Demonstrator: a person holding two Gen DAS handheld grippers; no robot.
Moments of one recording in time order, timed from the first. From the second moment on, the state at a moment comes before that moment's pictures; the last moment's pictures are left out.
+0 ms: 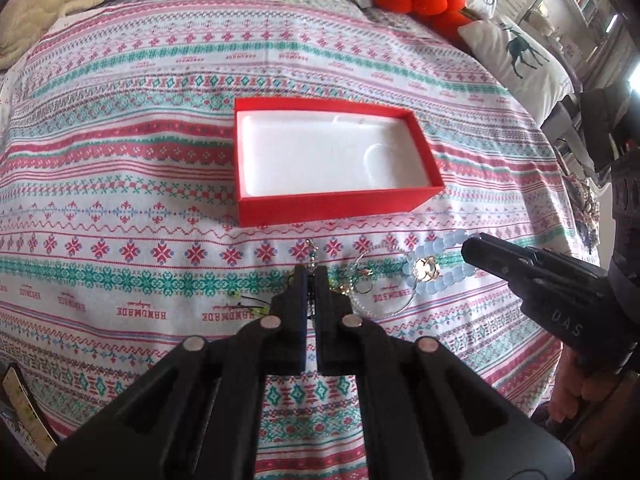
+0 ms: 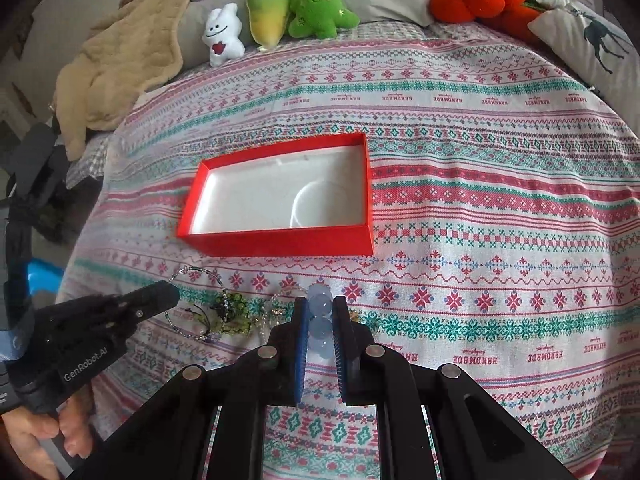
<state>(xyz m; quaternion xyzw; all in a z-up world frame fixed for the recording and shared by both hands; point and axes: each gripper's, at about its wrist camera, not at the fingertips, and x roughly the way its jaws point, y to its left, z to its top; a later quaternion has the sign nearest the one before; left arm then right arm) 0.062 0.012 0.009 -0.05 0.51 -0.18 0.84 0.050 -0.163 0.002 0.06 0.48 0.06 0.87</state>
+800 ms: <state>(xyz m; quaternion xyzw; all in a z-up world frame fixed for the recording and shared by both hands) 0.126 -0.002 0.024 -0.14 0.44 -0.19 0.87 0.071 -0.171 0.050 0.11 0.41 0.06 0.90</state>
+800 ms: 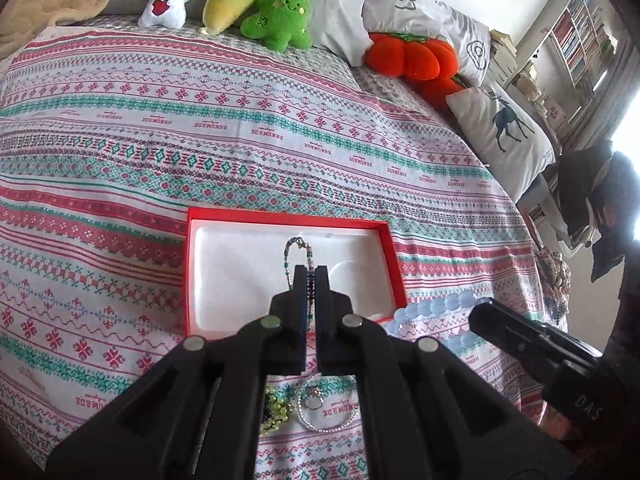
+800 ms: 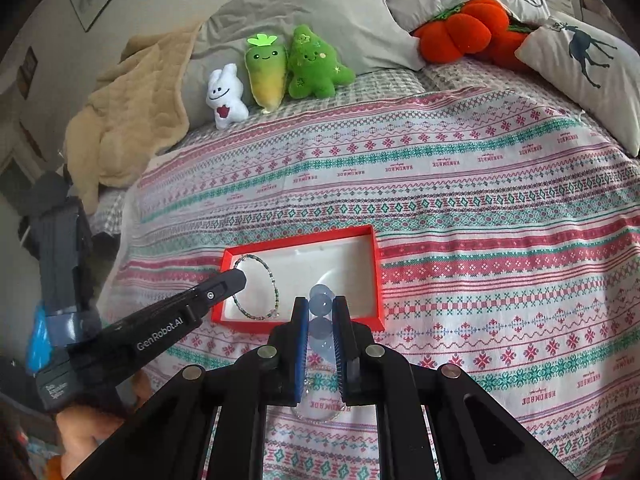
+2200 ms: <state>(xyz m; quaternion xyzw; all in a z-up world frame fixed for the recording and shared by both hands) 0.106 0.007 0.030 0.01 0.44 -0.11 0.89 0.098 -0.185 0.029 0.09 0.44 0.03 0.89</state>
